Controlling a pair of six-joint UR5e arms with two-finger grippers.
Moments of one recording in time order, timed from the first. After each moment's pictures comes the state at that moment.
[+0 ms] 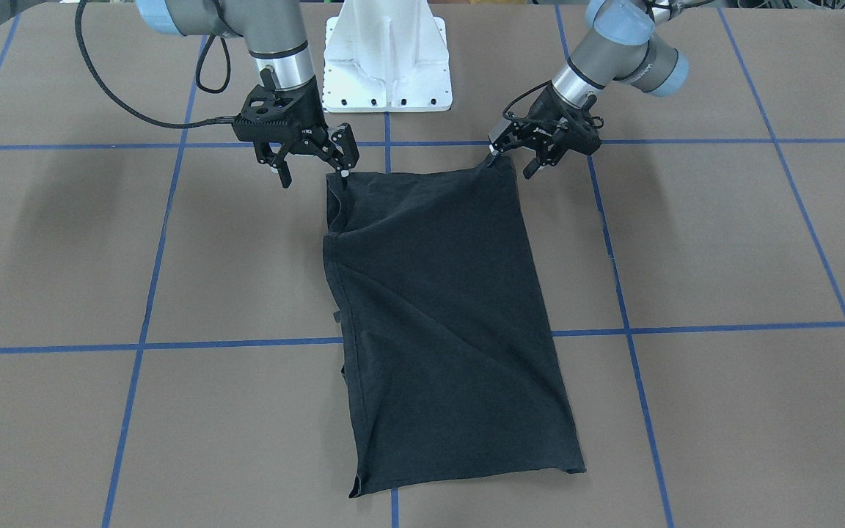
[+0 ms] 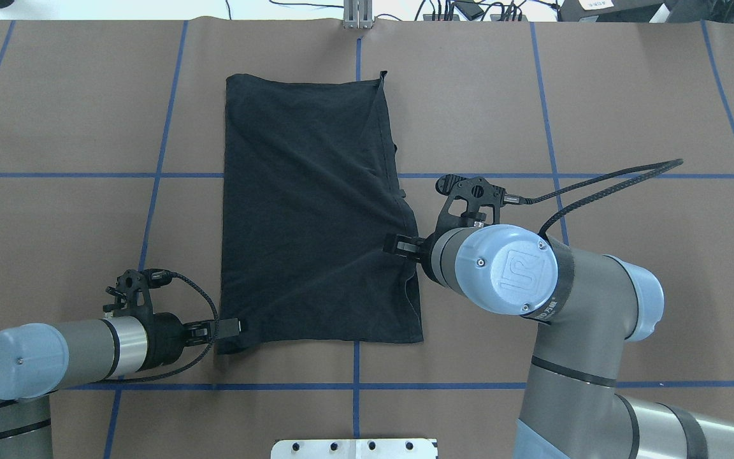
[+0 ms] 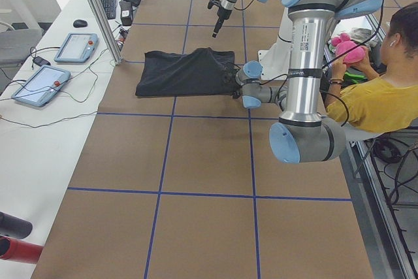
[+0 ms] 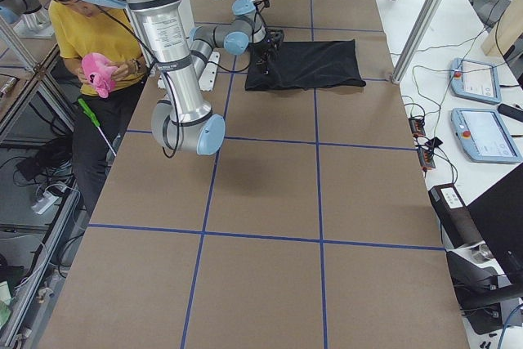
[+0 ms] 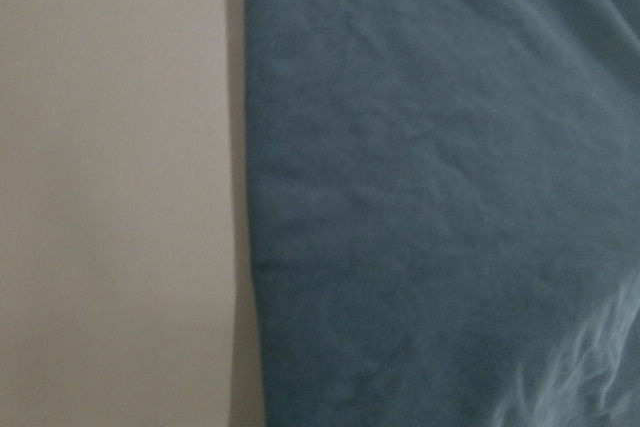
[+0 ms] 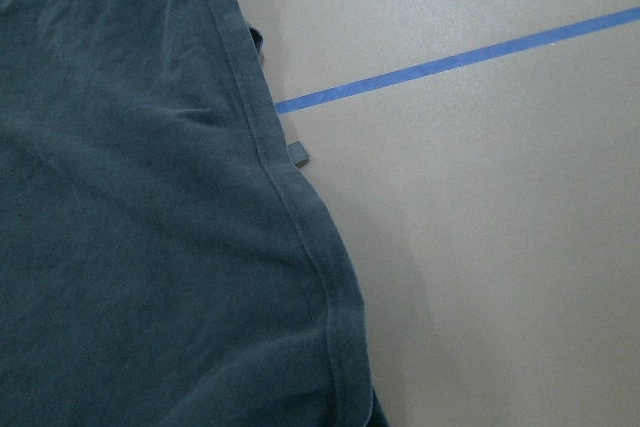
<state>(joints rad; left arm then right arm) -0.26 -1.62 -1.84 -2.56 -1.57 -1.55 0.38 -1.10 2.00 -1.56 1.50 1.54</state>
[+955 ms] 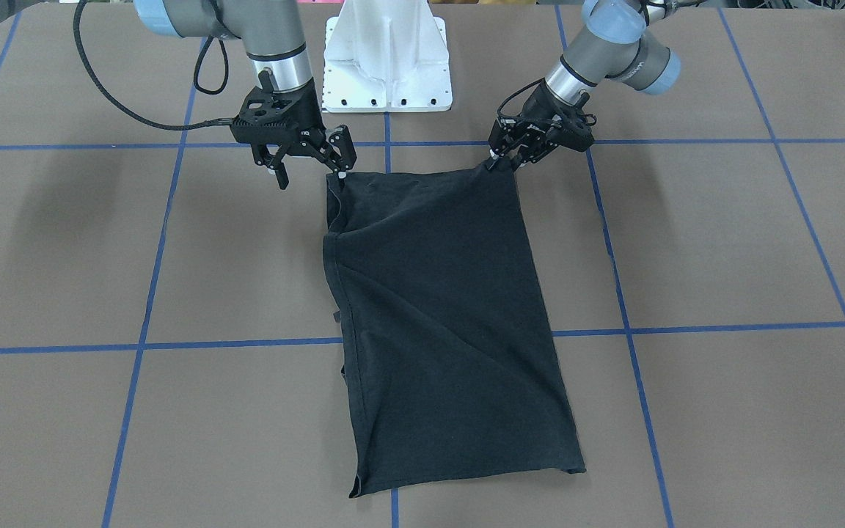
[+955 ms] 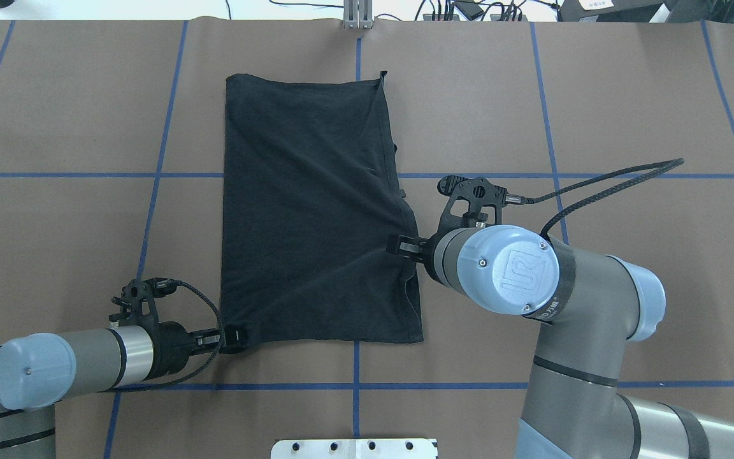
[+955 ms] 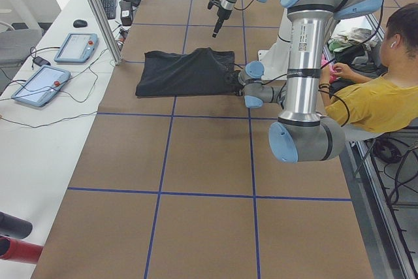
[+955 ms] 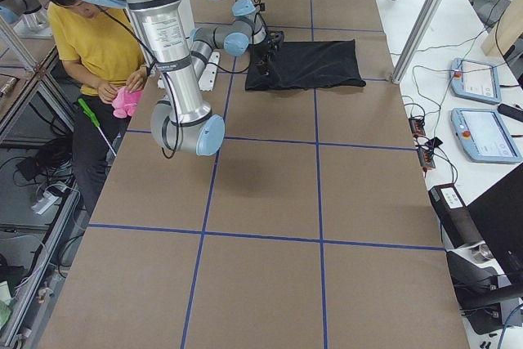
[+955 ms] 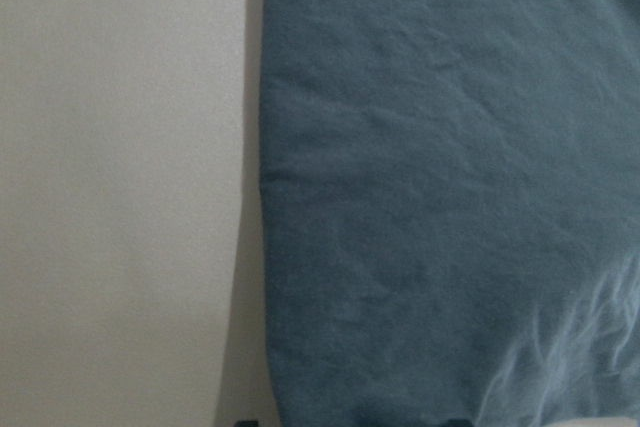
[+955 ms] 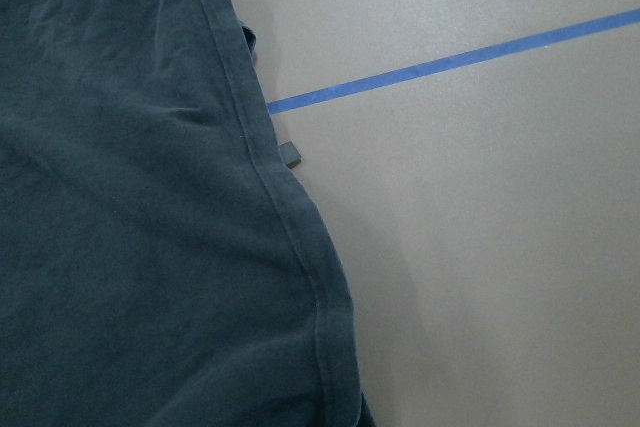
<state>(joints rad) -0.24 -1.63 -1.83 -2.56 -1.56 -1.58 0.38 -1.10 2.00 -1.56 1.50 1.53</state>
